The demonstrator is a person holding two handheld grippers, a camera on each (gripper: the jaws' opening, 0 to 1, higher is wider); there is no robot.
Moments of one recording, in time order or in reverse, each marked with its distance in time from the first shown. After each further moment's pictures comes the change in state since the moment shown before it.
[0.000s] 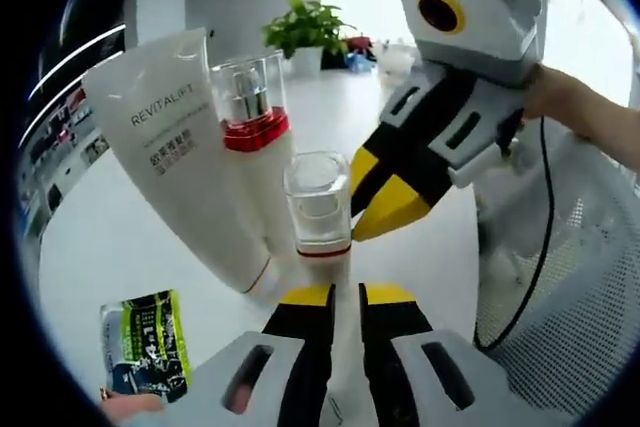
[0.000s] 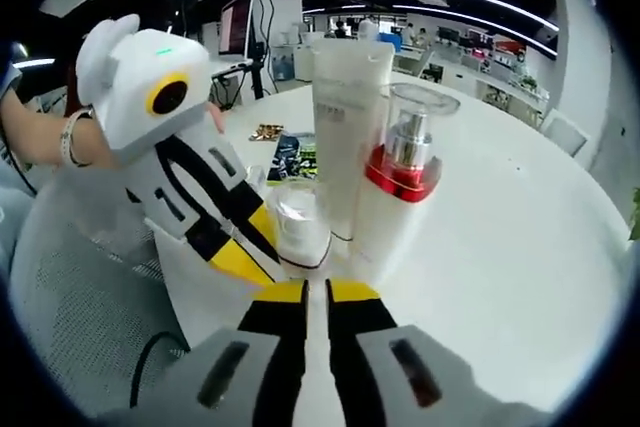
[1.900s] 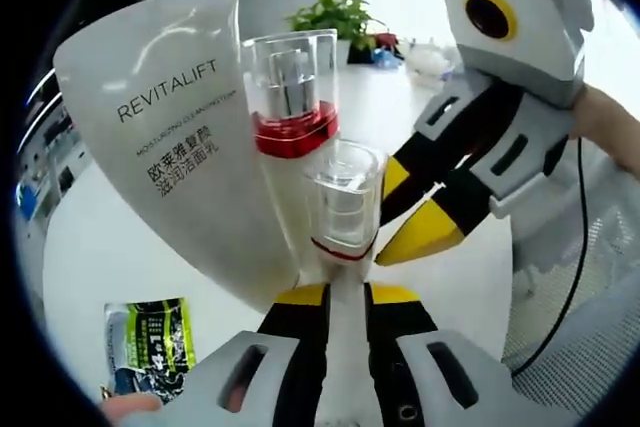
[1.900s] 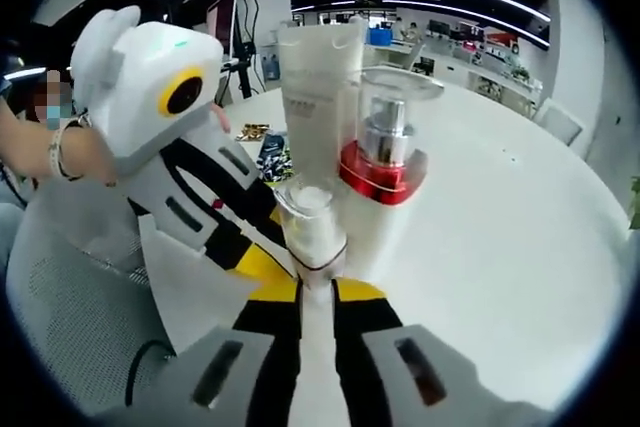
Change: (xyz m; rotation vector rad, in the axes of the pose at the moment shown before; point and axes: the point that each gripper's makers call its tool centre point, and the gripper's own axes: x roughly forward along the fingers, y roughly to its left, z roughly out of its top) left arm 0.018 0.025 0.008 -0.052 0.021 0.080; right arm 0.008 -0.013 -0.001 0.037 0.009 -0.027
